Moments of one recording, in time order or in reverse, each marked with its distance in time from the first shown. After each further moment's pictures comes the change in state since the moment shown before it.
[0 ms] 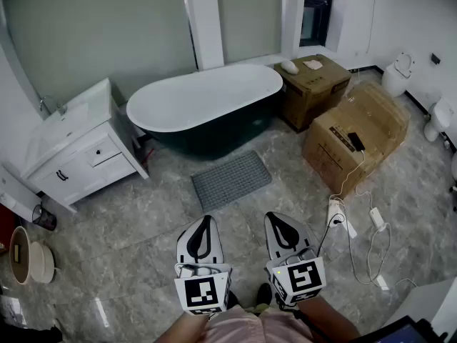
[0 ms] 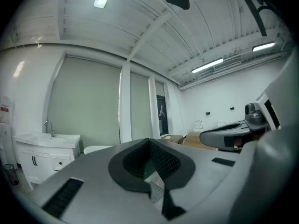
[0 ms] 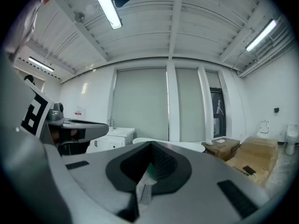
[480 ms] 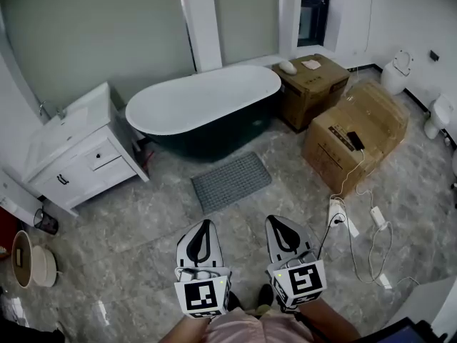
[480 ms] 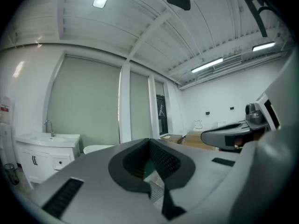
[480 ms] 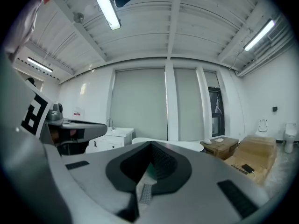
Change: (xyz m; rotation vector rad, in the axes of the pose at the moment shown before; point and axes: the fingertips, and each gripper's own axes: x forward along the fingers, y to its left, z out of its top) left arm -0.001 -0.007 -0.002 0.001 0.005 -0.001; right arm -0.007 -0.009 -0.004 0.009 -0.001 -0.010
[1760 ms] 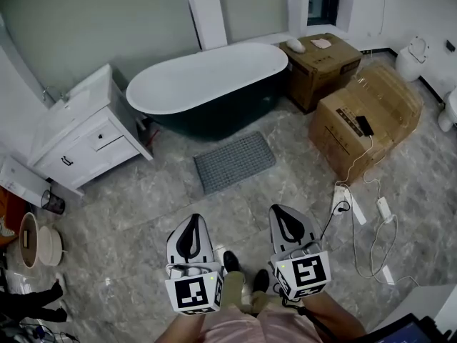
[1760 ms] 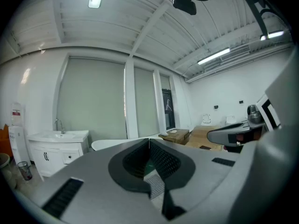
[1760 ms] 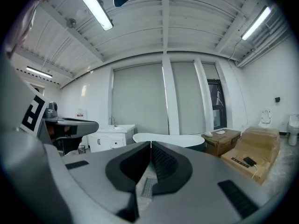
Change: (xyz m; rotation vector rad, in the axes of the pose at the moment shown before) left arm 0.004 -0.041 -0.020 0.004 0.063 0.114; right arm -0.016 -0.064 -0.036 0.054 0.049 0.047
